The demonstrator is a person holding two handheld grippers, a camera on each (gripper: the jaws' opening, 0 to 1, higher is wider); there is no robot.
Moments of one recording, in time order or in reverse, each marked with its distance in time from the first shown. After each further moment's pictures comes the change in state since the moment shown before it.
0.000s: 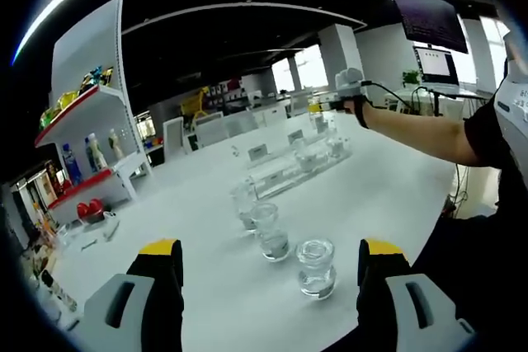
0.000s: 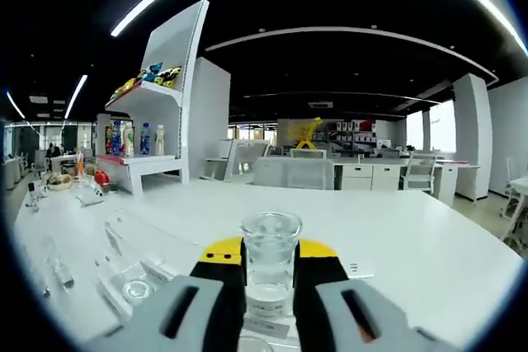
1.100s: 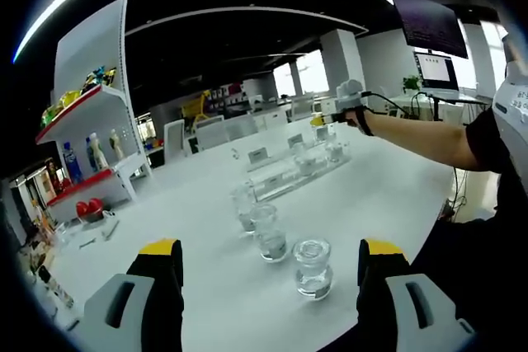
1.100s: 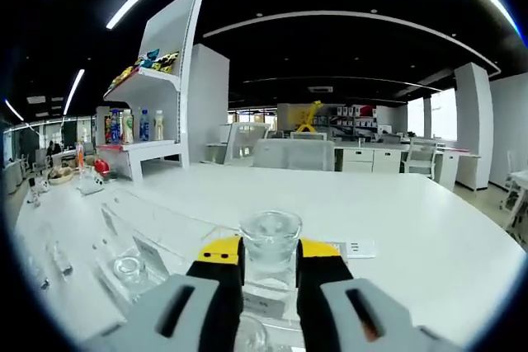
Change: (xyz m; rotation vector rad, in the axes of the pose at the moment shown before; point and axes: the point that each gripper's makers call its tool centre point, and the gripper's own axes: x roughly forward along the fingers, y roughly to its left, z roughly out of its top) left arm -0.006 -0.002 -0.002 -0.015 -0.019 -0.005; right arm -0.002 -0.003 -0.028 0.005 0.078 0.011
